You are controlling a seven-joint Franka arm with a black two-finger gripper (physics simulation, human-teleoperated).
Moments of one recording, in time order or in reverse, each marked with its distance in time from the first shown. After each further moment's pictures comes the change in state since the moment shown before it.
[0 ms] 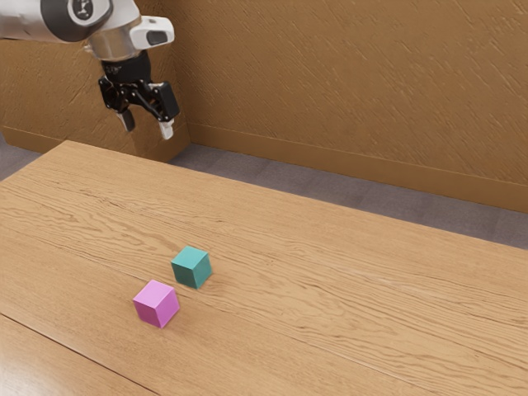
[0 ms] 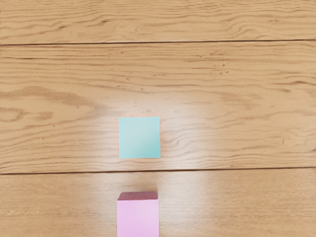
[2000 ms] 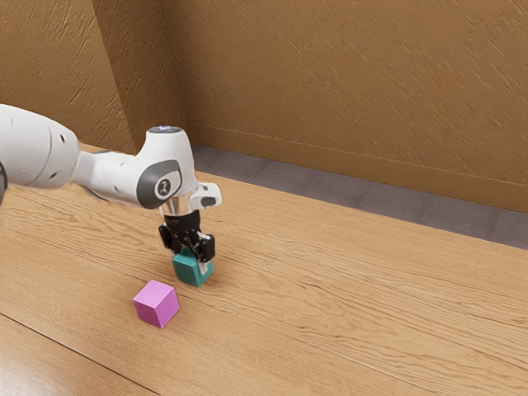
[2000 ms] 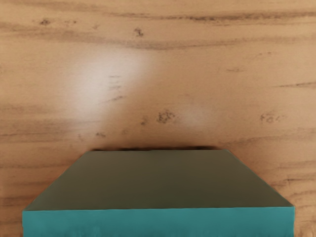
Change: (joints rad) arm 0.030 0.473 -0.010 -0.316 0.072 0.613 0.027
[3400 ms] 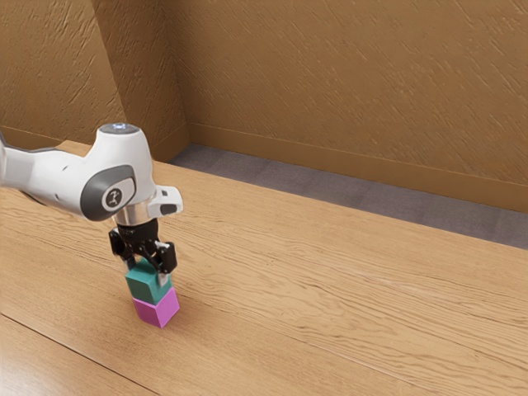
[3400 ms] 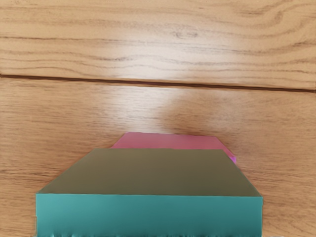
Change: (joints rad) arm 0.024 -0.454 -0.015 -0.415 0.000 -0.004 -0.098
